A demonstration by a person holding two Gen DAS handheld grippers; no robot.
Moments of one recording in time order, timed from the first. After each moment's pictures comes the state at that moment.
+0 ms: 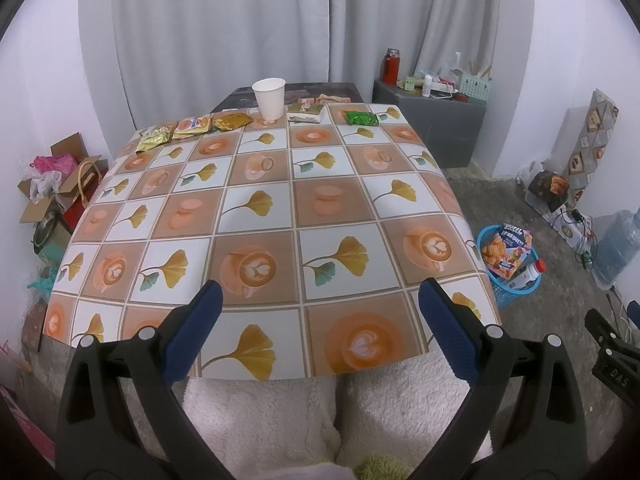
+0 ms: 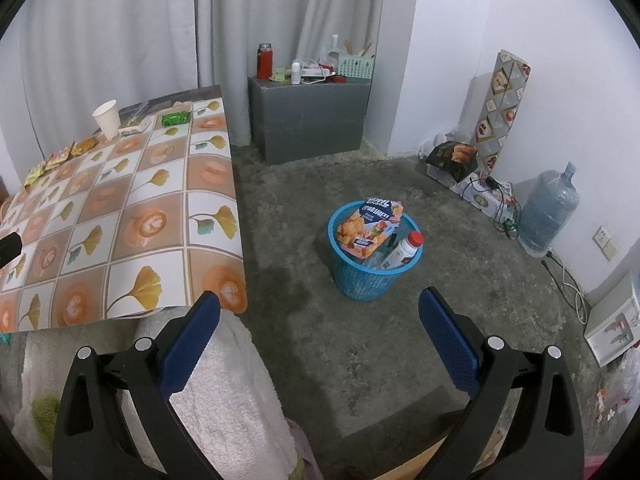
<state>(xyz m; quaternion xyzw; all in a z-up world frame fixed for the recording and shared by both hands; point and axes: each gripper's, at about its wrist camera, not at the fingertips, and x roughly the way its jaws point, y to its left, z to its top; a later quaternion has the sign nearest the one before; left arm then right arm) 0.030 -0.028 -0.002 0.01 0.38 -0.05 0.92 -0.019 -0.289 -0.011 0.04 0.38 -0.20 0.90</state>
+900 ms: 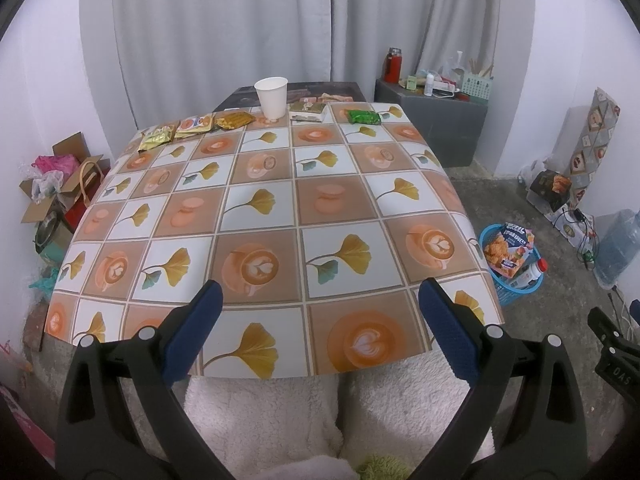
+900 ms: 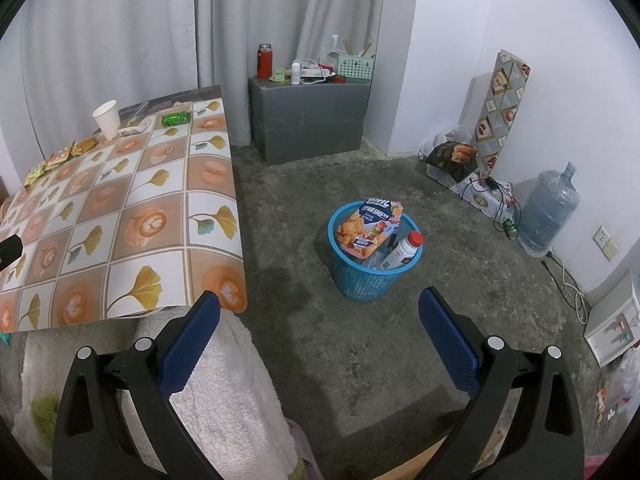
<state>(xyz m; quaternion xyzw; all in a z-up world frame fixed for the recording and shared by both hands) 0.030 -0.027 -0.003 0.01 0.38 -0.04 0.93 -0.019 -0.289 -0.012 0.04 0.39 -0.20 0.90</state>
